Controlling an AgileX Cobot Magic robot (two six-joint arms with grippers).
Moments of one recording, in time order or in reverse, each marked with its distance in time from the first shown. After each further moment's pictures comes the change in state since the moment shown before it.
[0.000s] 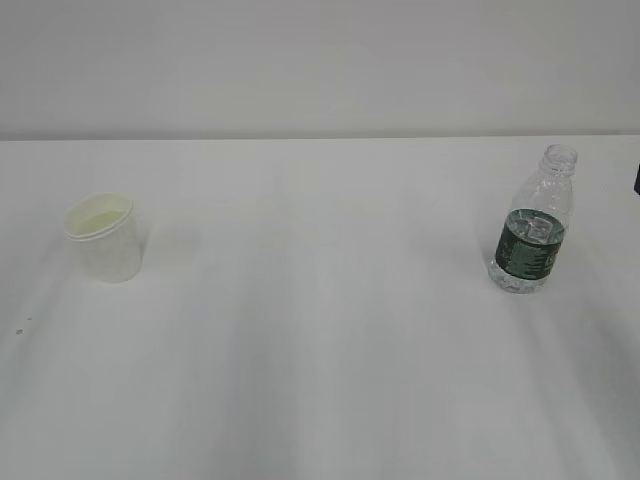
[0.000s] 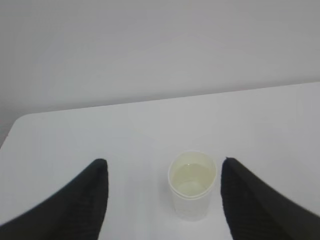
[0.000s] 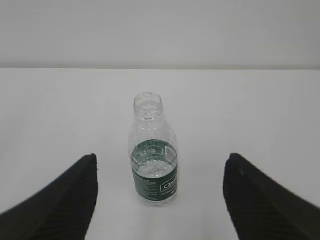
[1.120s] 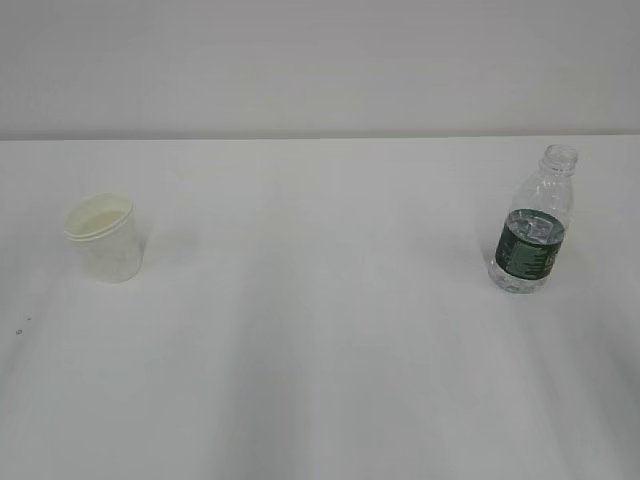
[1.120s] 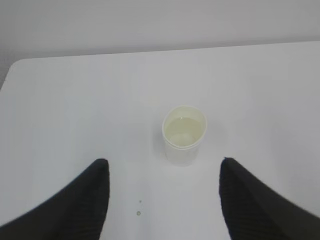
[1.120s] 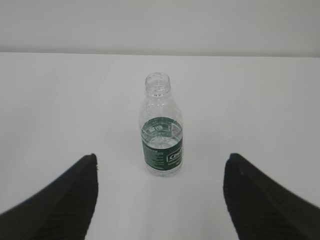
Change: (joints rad) left arm 0.000 -0.070 -0.191 -0.057 0.484 0.000; right arm 0.000 -0.210 -0.023 -0.006 0.286 -0.002
